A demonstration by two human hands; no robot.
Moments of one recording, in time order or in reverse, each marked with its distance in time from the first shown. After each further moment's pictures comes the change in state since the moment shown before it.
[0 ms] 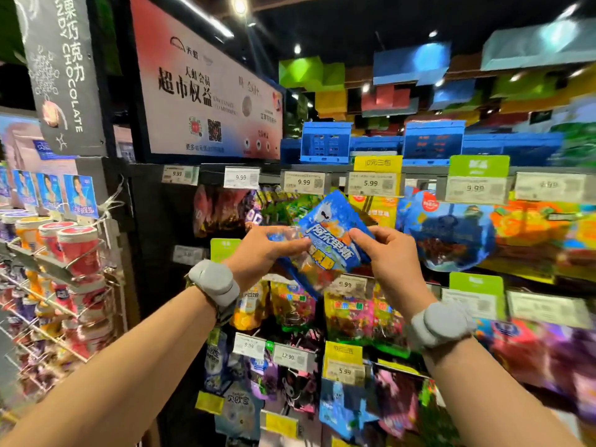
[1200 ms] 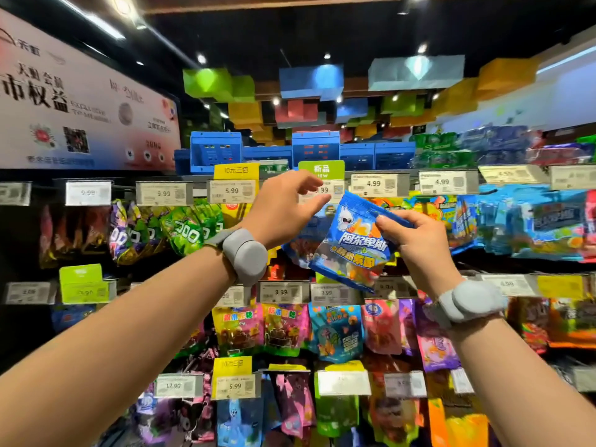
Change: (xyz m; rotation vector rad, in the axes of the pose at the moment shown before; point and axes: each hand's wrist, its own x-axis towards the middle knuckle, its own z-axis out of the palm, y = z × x) left_hand 0.074 0.089 0.210 0.659 0.069 0.716; right_hand 0.009 -0.047 -0.242 -0.146 0.275 -0.153
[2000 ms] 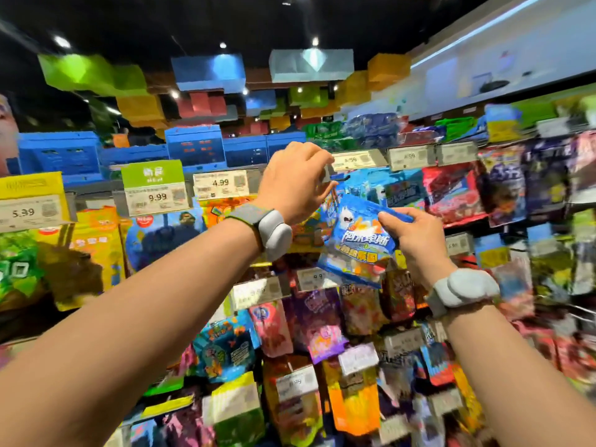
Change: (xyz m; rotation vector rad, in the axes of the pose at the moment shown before) left_hand 0.098 0.134 0.182 0.260 0.010 0.449; right_hand 0.018 0.005 -0.215 -0.180 0.354 0.078
